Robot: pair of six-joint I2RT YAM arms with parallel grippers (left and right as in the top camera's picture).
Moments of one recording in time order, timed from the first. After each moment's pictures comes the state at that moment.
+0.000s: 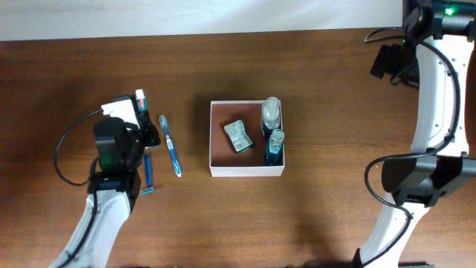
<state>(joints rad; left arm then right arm) 0.02 1.32 0.64 0.23 0.09 -0.19 -0.15 2.16 2.47 -1.69 0.27 0.39</state>
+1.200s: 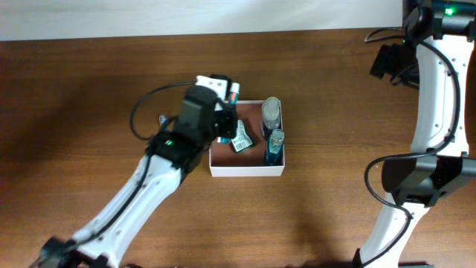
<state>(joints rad) -0.49 1.52 1.11 -0.24 0.05 -0.29 -0.15 2.16 2.47 -1.69 0.27 0.39</state>
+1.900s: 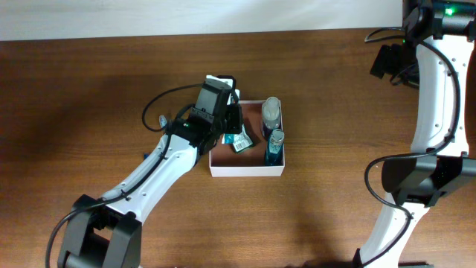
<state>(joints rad) -0.49 1.70 1.19 -0.29 0.01 -0.36 -0.15 2.16 2.47 -1.69 0.27 0.39</state>
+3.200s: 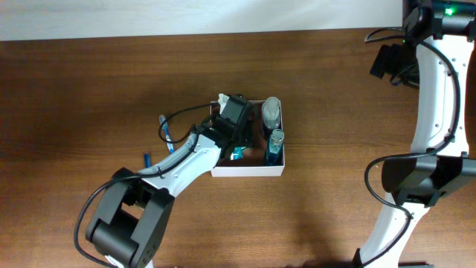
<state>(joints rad) -0.59 1.87 1.19 -0.32 -0.12 -0.52 -0.15 2.16 2.47 -1.69 0.27 0.39</state>
